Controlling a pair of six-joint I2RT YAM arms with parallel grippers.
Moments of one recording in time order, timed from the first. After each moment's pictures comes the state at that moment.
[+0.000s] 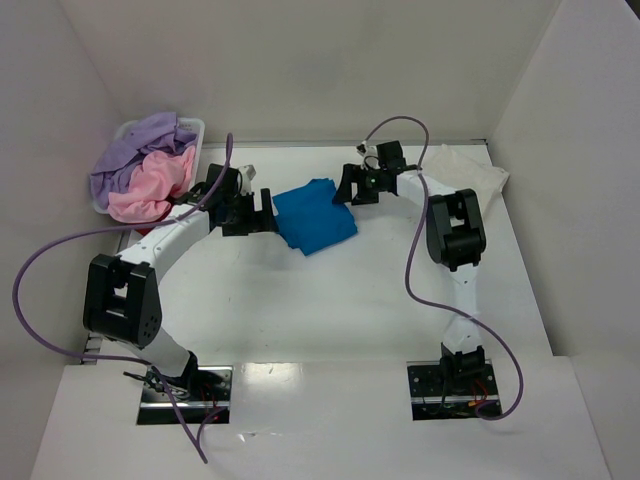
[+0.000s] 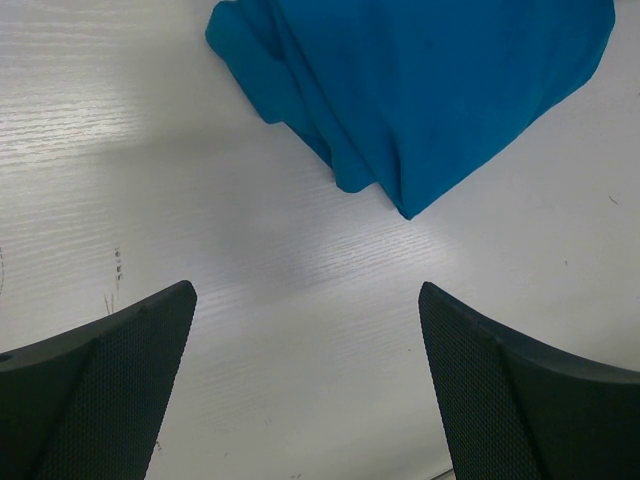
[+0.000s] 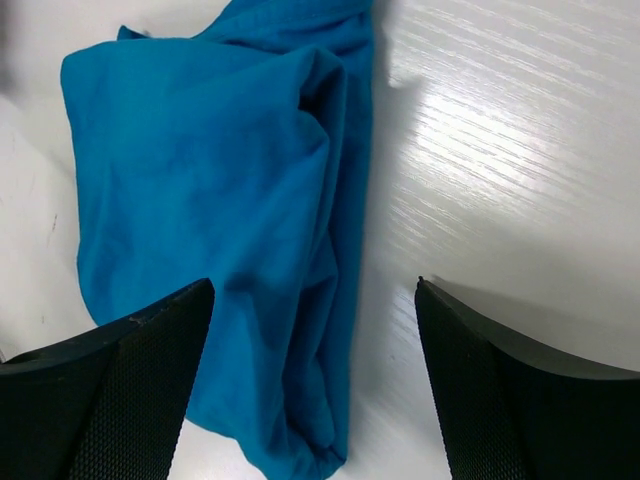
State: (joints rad) left arm -0.24 1.59 1.18 -0.51 0.24 -0.35; right arm 0.23 2.29 1.72 -0.28 -0.61 0.22
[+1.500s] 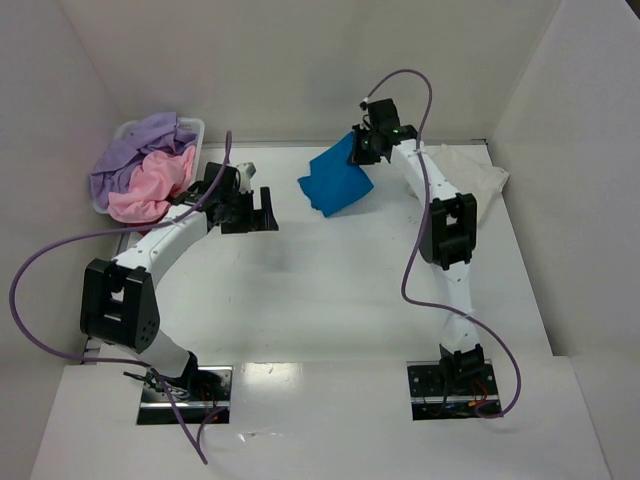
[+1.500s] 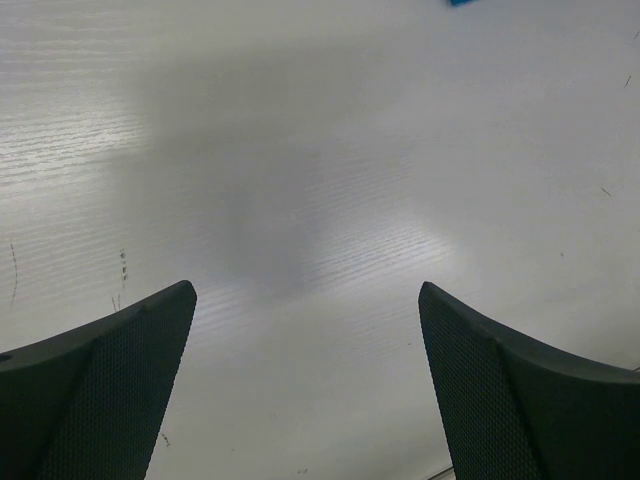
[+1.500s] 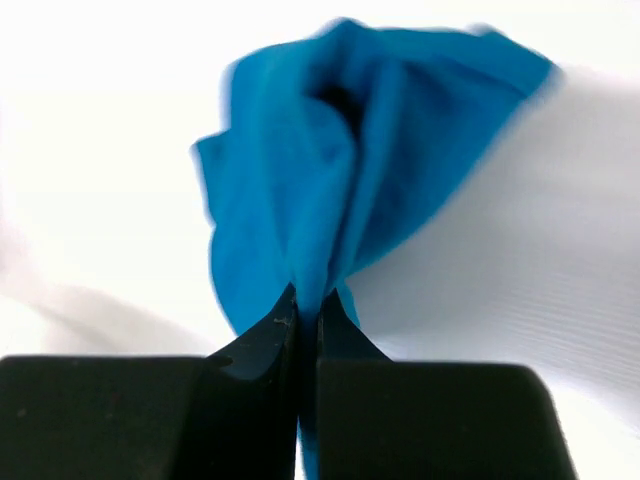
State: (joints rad) left arm -0.24 1.56 1.19 -0.52 0.25 -0.32; right arm 0.28 2.36 2.24 -0.65 -0.21 0.28
